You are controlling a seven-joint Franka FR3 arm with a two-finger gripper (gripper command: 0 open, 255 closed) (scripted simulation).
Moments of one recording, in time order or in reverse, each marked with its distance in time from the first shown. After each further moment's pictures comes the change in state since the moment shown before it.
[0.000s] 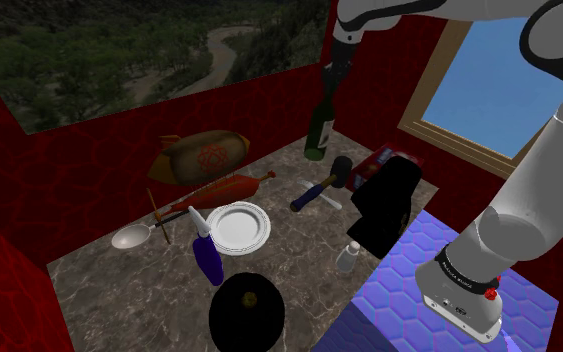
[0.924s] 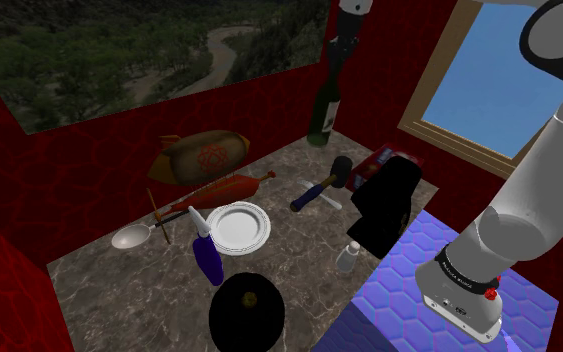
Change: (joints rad) arm -0.002 -0.001 -0.001 0.188 -0.001 -0.189 0.003
